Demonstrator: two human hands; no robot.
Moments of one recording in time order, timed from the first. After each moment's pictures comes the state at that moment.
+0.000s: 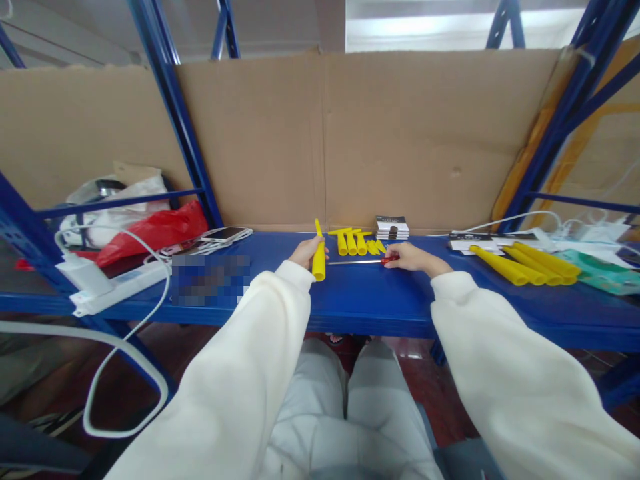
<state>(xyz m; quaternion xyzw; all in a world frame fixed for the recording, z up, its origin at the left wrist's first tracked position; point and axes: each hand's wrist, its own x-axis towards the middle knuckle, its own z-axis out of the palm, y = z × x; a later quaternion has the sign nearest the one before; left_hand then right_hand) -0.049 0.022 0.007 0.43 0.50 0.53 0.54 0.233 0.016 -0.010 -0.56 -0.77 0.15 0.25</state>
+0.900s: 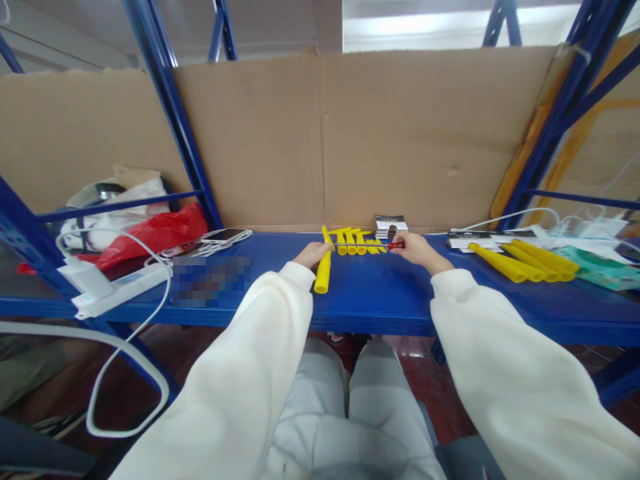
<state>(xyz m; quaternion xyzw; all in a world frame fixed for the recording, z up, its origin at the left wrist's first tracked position) -0.049 0.031 -0.004 0.56 0.53 0.43 0.47 0.239 0.018 -0.005 -0.64 -0.71 -0.01 0.29</state>
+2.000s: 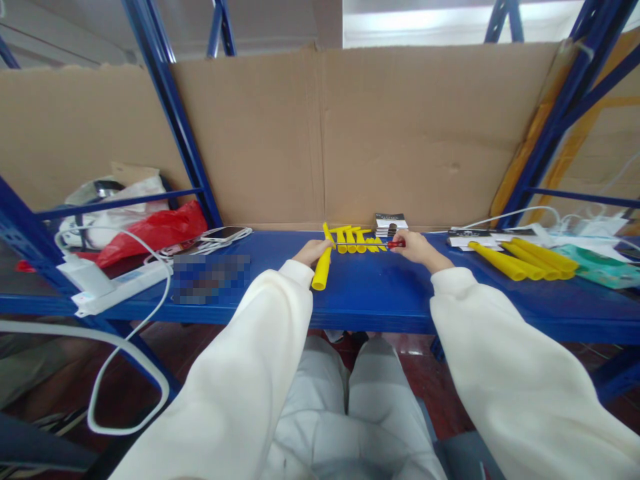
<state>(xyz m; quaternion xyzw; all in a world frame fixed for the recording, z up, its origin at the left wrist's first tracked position) -0.048 0.028 0.002 0.59 0.55 0.38 0.46 0.248 0.026 -0.012 -0.62 -0.74 -0.07 0.26</state>
